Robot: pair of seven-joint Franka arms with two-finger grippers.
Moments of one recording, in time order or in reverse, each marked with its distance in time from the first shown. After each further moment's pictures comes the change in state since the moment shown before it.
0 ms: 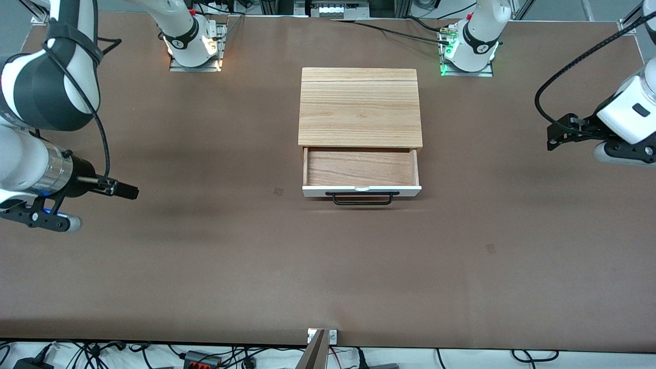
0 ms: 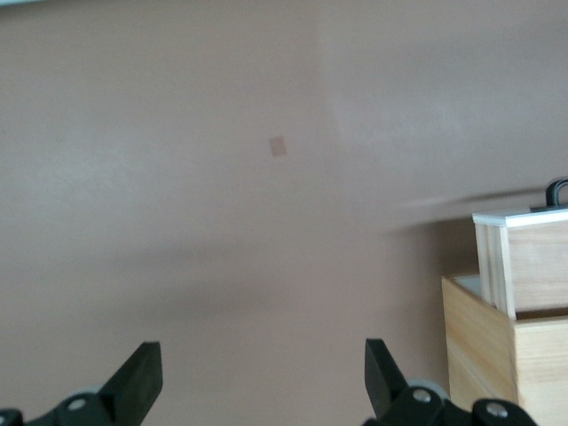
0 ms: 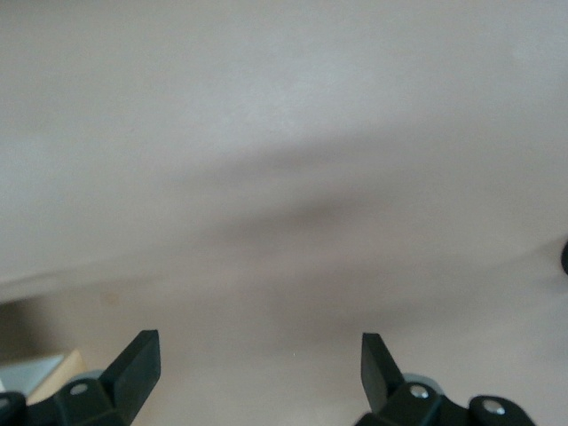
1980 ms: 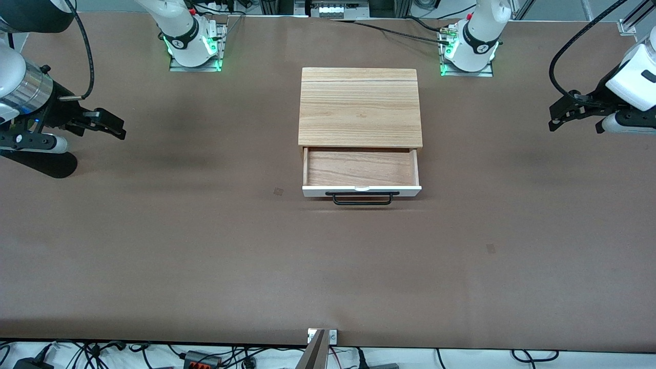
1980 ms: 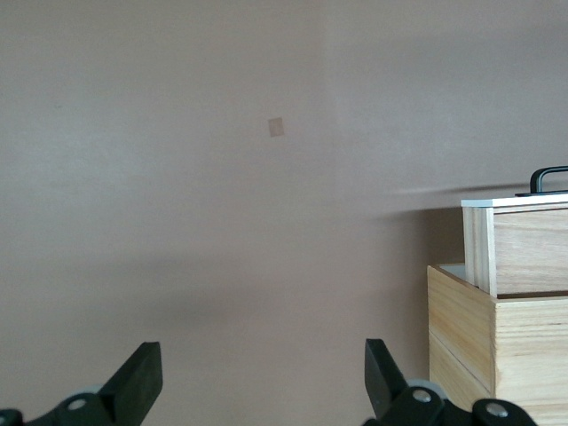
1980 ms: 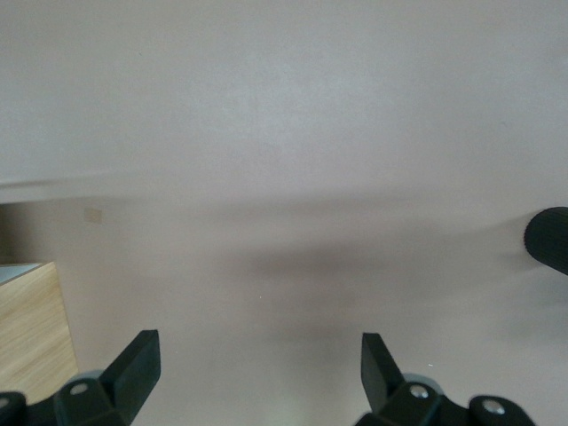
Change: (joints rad) left arm -0.058 -0.112 0.074 -0.093 -0.033 -0.022 -0.032; right arm -0.331 -0.446 0.446 -0.468 -0.201 0.110 -0.029
